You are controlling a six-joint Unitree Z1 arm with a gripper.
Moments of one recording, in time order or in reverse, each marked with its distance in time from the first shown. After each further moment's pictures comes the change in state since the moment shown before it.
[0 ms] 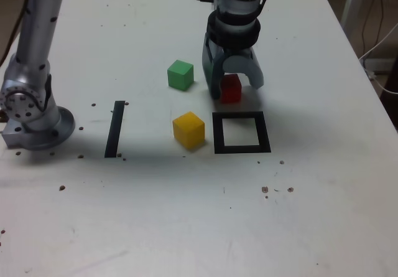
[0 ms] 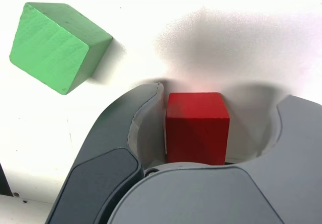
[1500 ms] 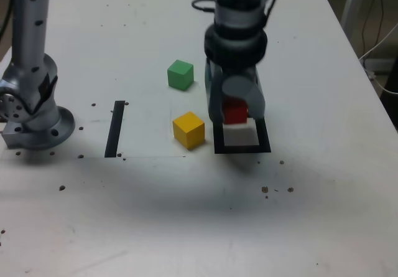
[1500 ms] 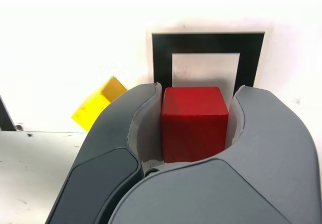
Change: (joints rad) arm -0.299 -0.070 -0.030 0.066 -0.044 -0.175
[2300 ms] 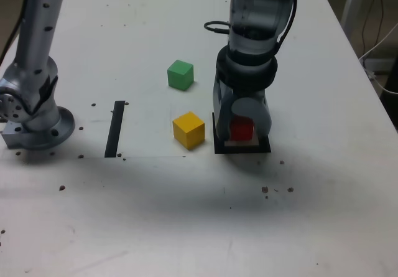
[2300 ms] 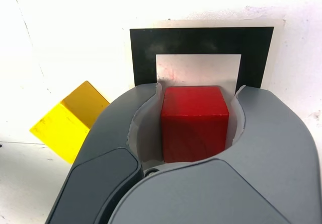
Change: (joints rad) arm -0.003 0.089 -0.005 -0.044 0.002 -0.005
